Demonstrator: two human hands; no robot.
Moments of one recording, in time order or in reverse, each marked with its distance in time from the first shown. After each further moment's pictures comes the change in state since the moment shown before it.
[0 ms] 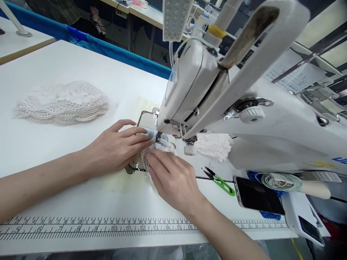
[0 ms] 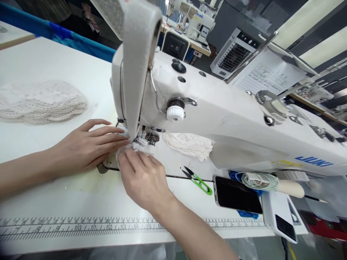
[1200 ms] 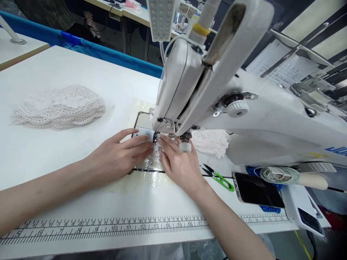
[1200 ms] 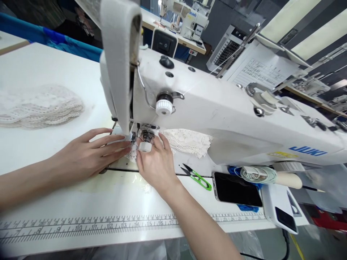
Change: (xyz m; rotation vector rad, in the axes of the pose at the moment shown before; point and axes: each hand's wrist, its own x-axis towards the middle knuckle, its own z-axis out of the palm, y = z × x) left_hand 0.002 0.020 0.000 0.161 -0.009 0.118; right_hand -0.002 0.028 0.017 -0.104 -0.087 0.153
